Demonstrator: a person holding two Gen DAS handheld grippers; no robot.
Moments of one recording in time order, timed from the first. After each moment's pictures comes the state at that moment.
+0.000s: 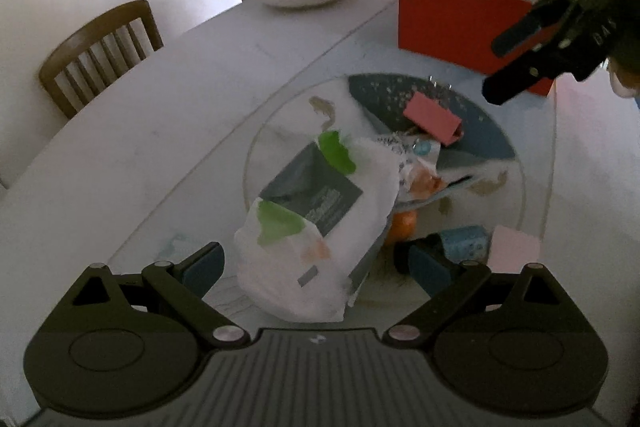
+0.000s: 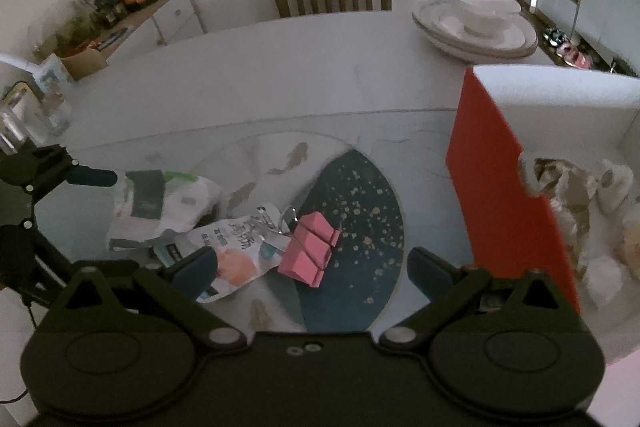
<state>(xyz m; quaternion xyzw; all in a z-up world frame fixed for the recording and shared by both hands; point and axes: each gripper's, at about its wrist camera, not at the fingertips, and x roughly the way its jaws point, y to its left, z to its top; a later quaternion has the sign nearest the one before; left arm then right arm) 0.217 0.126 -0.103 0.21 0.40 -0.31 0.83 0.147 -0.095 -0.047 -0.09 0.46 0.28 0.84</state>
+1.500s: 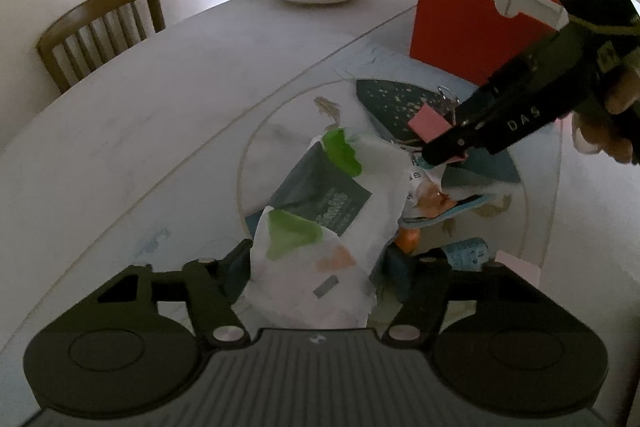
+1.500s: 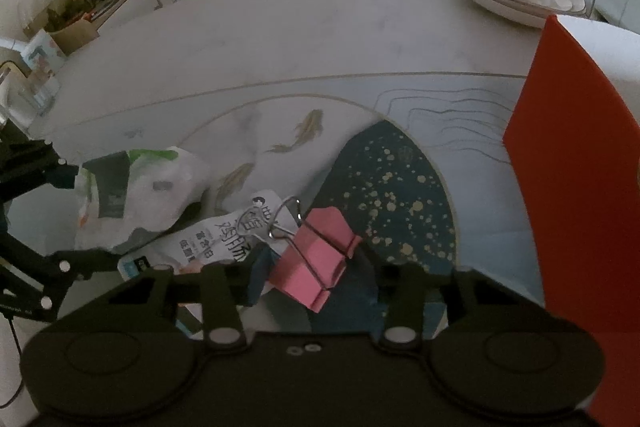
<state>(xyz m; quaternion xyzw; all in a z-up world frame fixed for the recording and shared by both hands) 0.232 0.129 -0.109 0.15 0.42 -0.31 0.84 0.179 -0.063 -0.094 -0.10 0.50 0.29 0.81</state>
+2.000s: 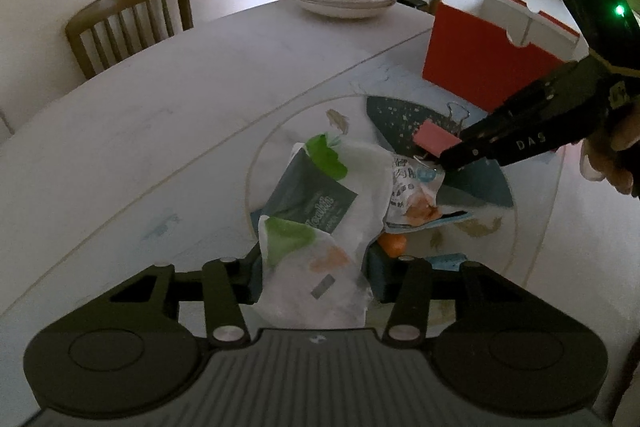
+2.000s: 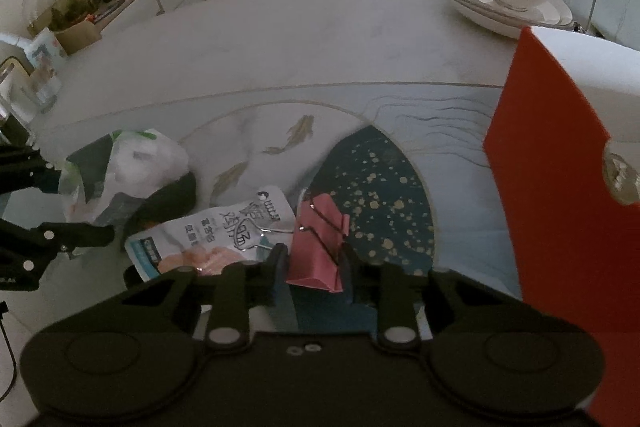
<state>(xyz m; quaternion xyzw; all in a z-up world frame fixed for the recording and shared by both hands) 0.217 0.132 -0.093 0.12 0.42 -0.27 0.86 0.170 -0.076 -0.088 -0.10 0.48 0.30 0.82</state>
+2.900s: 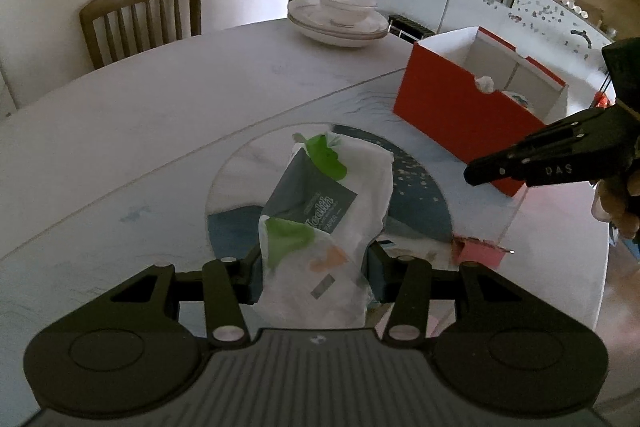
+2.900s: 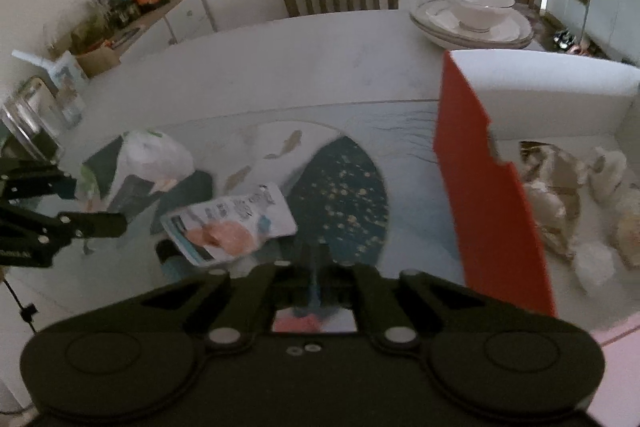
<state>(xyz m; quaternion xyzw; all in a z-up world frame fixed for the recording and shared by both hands) 0.184 0.112 -0.060 0.05 0.42 -0.26 0.87 0.137 -0.130 -0.044 -0.09 0.45 0.31 0.84</state>
